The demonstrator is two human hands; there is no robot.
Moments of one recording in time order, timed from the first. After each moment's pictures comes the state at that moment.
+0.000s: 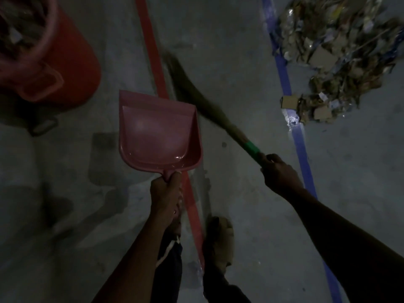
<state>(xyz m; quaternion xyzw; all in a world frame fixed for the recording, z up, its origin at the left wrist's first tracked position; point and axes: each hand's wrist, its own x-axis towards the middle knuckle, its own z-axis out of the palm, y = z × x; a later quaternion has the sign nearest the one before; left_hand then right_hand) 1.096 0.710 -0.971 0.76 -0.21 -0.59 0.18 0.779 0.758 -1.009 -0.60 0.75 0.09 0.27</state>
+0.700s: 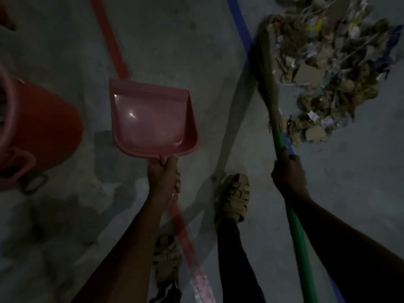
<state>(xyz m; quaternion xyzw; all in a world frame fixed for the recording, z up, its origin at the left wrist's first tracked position) 0.967 0.523 -0.968 0.75 -0.26 -0.57 0.20 0.672 0.646 -1.038 -0.39 0.89 0.00 0.23</state>
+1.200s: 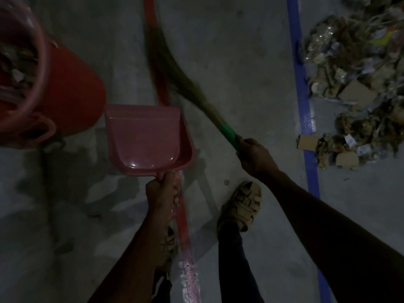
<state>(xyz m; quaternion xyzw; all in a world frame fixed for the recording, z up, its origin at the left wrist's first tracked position) 1.008 0.546 -0.991 0.83 -0.11 -0.51 0.21 0.746 0.515 -1.076 -0.66 0.66 -0.03 0.36</state>
